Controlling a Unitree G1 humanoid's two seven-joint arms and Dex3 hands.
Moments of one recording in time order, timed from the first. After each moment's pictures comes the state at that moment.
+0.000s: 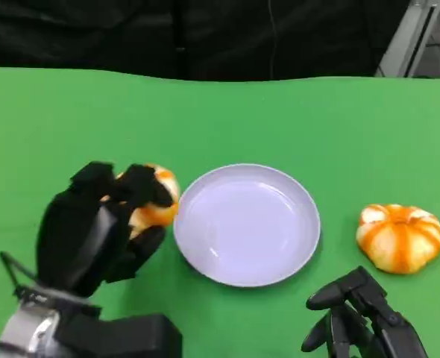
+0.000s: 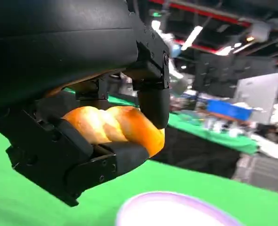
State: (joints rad) left arm -0.12 0.30 -0.26 0.13 0.82 -0.33 0.51; right arm 0.43 0.05 0.21 -0.16 -0.01 -0.29 0.09
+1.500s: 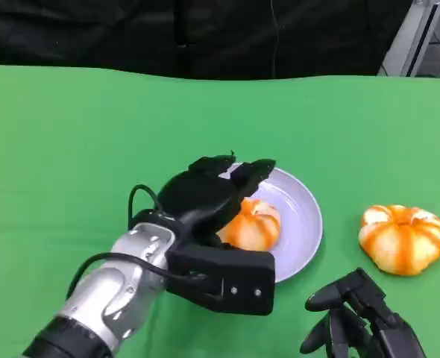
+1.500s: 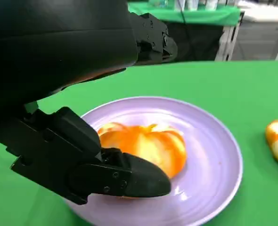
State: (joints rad) left arm -0.49 0.15 -0.54 0.38 0.80 -0.06 -0.04; right arm 0.43 0.05 0.23 -0.17 -0.01 -0.26 0.08
